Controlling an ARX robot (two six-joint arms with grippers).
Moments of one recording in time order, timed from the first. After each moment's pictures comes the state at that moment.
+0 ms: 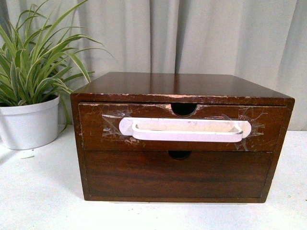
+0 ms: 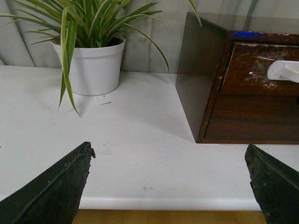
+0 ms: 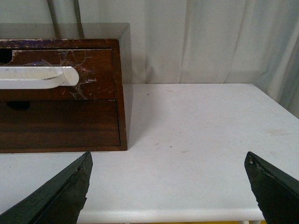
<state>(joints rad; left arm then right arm) 0.00 0.00 0.01 -0.01 0.00 -0.01 0.00 0.00 0.01 0.00 0.00 -0.01</state>
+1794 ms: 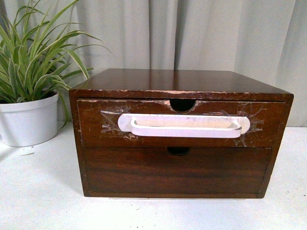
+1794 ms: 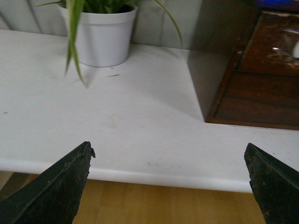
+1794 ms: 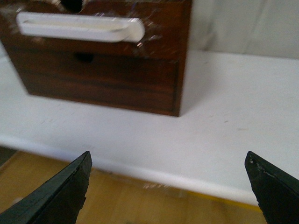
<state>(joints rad) -0.08 0.07 0.04 -0.08 -0.14 -0.06 -0.12 0.12 0.07 -0.13 -0.43 -0.07</state>
